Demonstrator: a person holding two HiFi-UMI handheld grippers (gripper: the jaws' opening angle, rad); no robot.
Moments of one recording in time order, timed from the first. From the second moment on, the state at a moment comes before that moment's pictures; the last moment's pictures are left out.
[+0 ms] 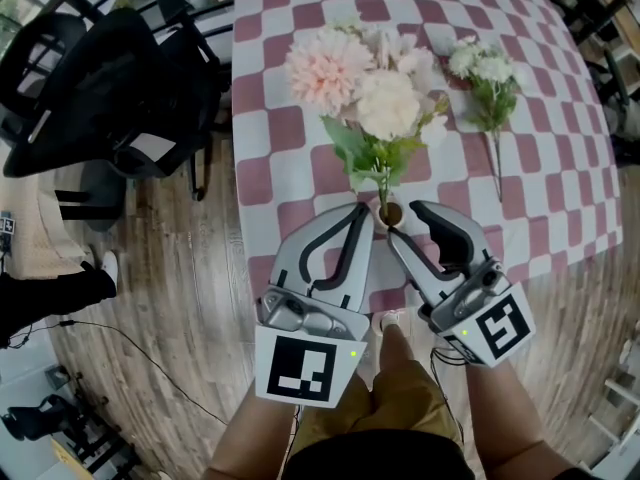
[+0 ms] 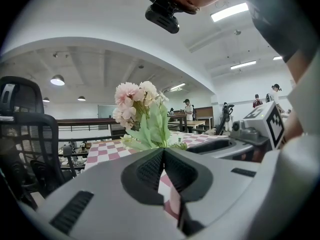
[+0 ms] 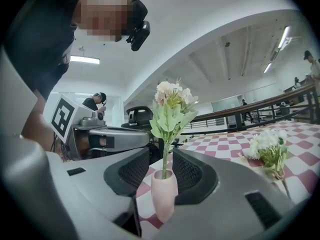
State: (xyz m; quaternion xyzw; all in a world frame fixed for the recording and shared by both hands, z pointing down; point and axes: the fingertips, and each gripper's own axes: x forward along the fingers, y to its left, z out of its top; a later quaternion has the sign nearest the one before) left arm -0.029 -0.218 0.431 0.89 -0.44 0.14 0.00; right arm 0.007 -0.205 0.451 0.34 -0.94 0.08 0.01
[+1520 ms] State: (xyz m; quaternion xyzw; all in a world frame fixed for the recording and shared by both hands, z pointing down) left arm -0.045 -0.217 0.383 0.88 -0.45 0.13 -0.04; right arm 0.006 -0.207 0.405 0.36 -0.93 0.06 0.02
